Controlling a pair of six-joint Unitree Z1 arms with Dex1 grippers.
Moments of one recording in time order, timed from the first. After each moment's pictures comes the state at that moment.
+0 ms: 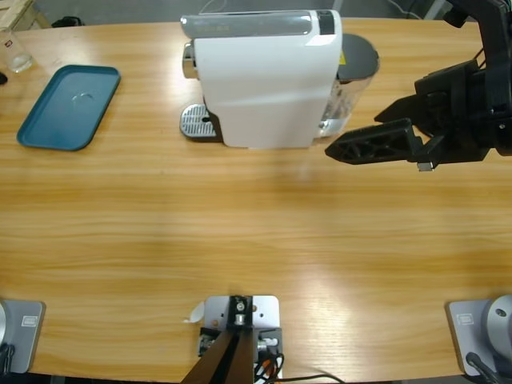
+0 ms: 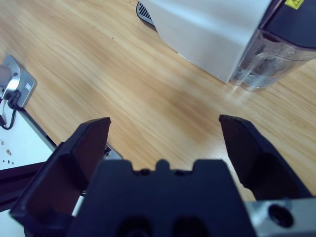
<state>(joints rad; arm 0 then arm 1) 0.21 1.75 -0.77 -0.28 0.13 0.13 0.83 1.33 -1.10 0.64 0.12 0.29</state>
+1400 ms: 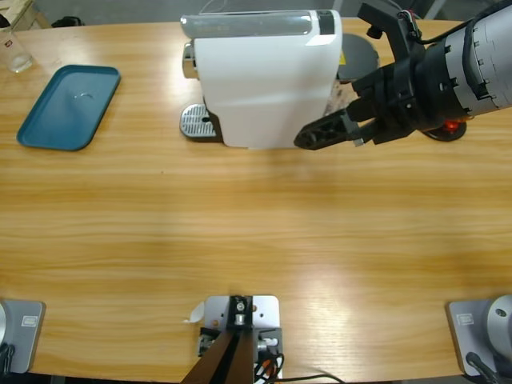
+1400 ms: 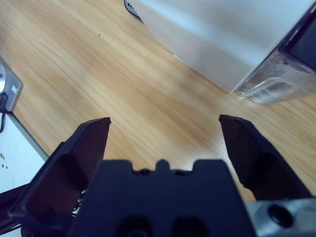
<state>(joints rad) 0.32 2.16 -1.76 0.47 -0.08 0.22 0.72 1.52 -1.13 0.57 0.24 0.20</state>
